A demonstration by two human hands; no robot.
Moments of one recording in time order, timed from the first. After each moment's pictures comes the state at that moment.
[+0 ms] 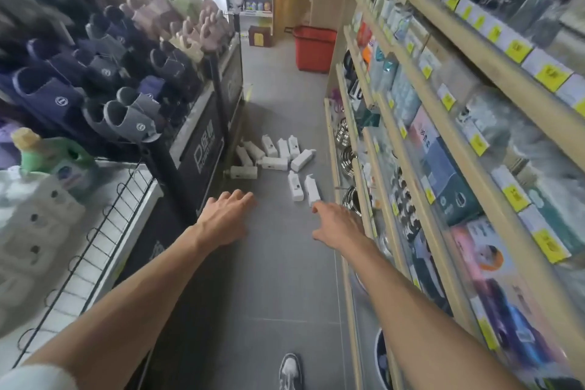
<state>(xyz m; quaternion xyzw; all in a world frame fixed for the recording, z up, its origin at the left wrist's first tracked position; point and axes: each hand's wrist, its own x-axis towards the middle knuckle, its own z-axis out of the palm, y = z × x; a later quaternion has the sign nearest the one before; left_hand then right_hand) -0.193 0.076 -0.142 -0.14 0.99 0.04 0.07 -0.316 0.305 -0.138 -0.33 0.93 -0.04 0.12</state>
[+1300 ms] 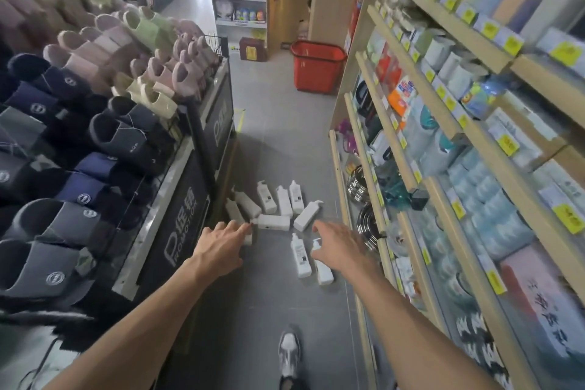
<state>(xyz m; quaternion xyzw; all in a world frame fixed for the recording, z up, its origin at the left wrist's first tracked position) -0.609 -0.233 -0.182 -0.14 0.98 0.04 0.14 -0.742 -0.008 -0.172 -0.33 0.93 -0.06 0.14</state>
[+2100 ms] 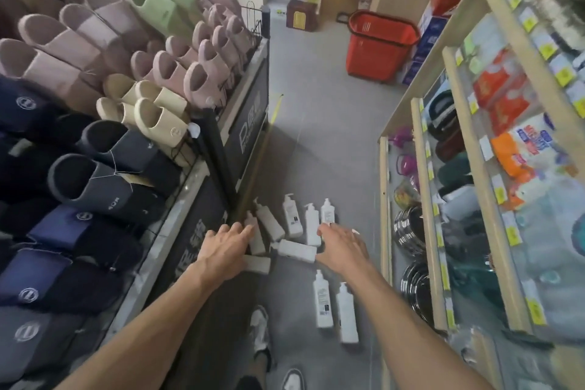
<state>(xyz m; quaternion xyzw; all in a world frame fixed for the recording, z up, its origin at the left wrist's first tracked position) -0.877 -0.468 -0.256 -0.24 0.94 0.09 0.20 -1.049 -0.272 -0.257 -0.37 0.90 -0.01 0.22</state>
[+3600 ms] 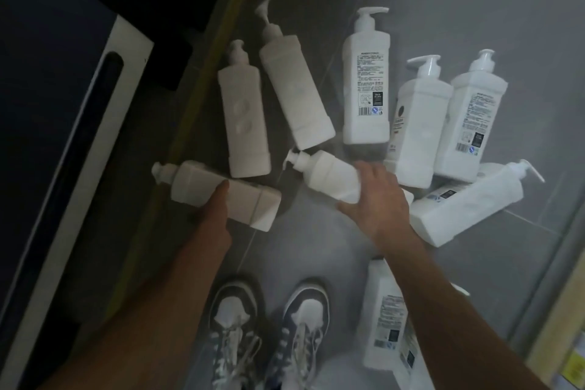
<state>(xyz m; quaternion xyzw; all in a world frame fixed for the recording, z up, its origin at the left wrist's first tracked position) -0.981 -0.570 -1.089 -0.82 0.08 0.56 -0.09 -1.205 -0.408 -1.063 -0.35 0.88 0.00 0.33</state>
